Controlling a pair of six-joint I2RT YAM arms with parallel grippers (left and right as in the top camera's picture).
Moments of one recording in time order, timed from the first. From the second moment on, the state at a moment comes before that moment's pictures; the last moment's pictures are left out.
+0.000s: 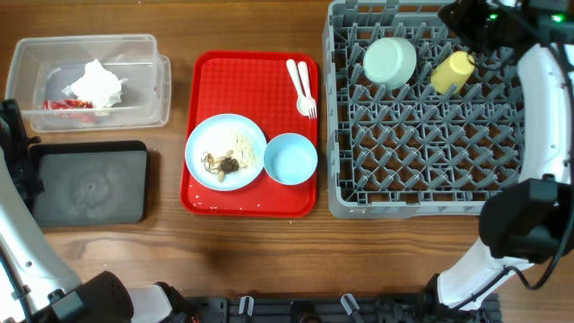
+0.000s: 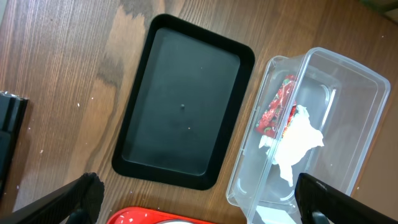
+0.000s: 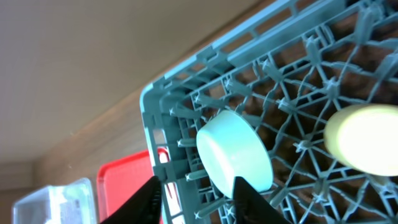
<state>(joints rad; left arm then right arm) 0.53 1.55 1.85 -1.56 -0.26 -1.37 -0.14 1.91 1.92 -0.87 -0.38 0.46</state>
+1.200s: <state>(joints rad) 0.53 1.55 1.85 -1.56 -0.26 -1.37 0.09 2.08 1.92 -1.01 0.09 0.41</state>
